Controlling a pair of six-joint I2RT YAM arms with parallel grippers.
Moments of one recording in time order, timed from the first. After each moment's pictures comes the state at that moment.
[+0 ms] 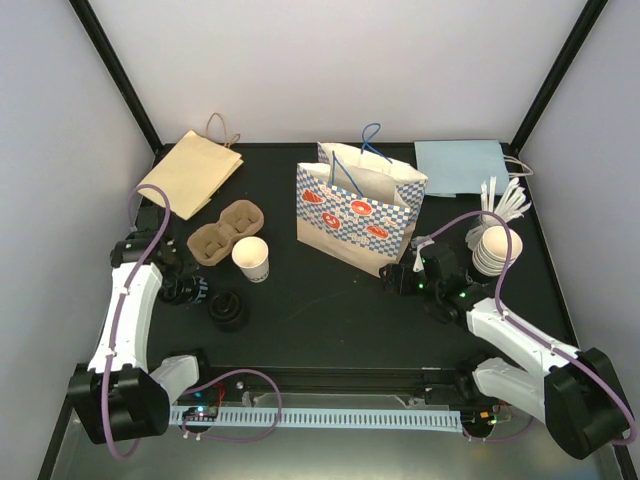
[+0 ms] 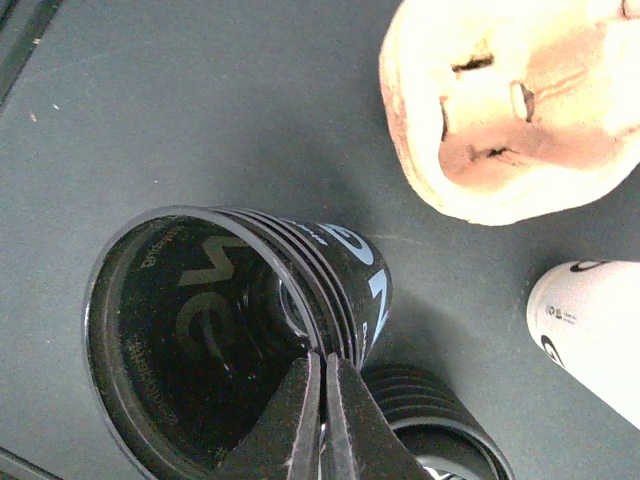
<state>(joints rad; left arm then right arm) 0.17 1.05 0.93 -1.07 -0.08 -0.45 0.48 1.03 0.44 -0.16 -0.09 0.47</state>
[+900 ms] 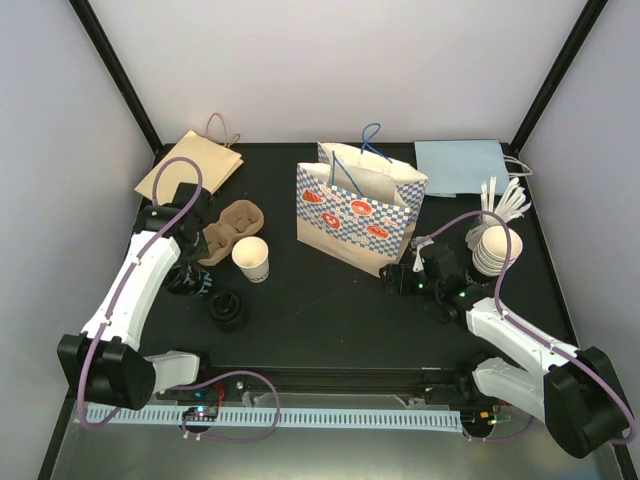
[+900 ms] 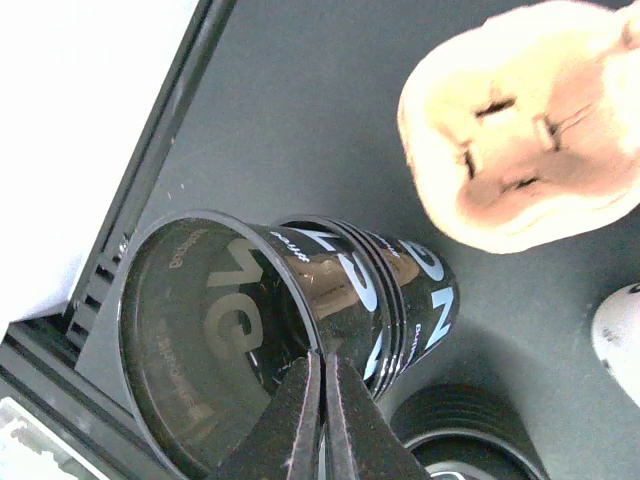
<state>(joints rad) -0.12 1.23 1.14 -1.25 -0.43 -0.56 0.48 1.03 0.44 -0.16 -0.09 0.47</state>
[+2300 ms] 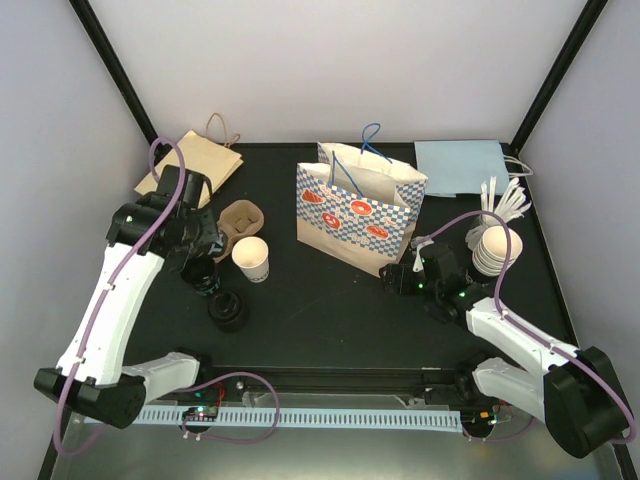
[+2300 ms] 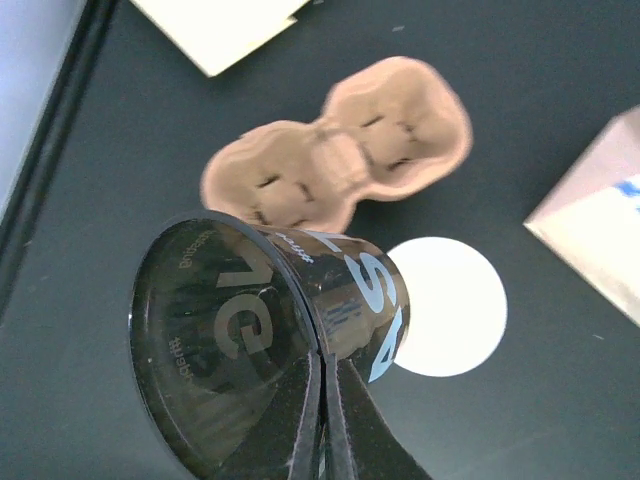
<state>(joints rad) -0.25 1.16 1.43 -1.30 -0.26 -0.51 0.48 1.04 0.44 -0.16 -0.09 0.47</state>
